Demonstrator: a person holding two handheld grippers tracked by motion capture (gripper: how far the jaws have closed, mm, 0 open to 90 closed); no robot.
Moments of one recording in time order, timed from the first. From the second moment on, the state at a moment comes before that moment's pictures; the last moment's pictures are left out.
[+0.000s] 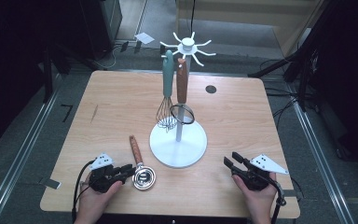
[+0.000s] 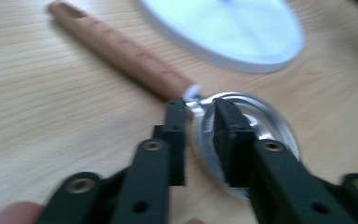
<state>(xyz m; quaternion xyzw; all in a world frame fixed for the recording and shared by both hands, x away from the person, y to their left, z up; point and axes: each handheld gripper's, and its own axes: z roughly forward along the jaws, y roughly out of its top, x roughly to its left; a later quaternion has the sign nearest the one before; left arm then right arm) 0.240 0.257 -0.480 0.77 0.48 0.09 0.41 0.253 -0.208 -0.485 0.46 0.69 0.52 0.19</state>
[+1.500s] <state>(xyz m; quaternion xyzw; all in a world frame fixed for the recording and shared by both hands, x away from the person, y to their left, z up) 0.224 0.176 -0.492 0.83 0.39 0.06 0.39 0.238 -0.091 -0.488 0.32 0.79 0.52 0.05</state>
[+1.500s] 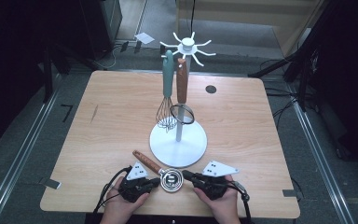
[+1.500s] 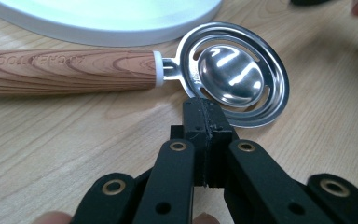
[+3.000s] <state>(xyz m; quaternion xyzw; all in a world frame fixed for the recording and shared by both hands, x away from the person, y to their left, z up) 0.242 0.233 -0.479 0.78 0.45 0.11 0.43 0.240 -0.101 -0.505 0.32 0.84 0.44 0.04</state>
